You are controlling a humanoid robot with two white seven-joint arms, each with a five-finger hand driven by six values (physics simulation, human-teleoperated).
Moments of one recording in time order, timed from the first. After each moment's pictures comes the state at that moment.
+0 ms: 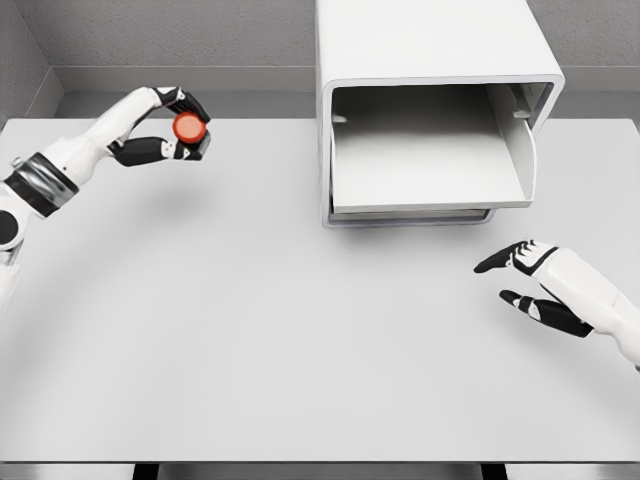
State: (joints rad) left arm -0.54 0.53 -0.33 -1.28 -0.02 -0.45 -0.38; right arm 0.24 -0.76 0.02 -1.77 0.26 -0.61 0.12
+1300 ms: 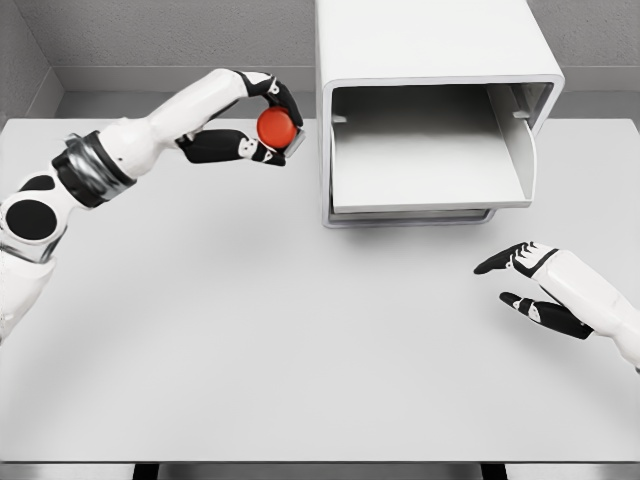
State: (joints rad) left arm -0.59 0.52 -0.47 -1.65 0.04 -0.35 -0.37; right arm 0.25 -0.76 0.02 -1.77 0.26 -0.61 0.12
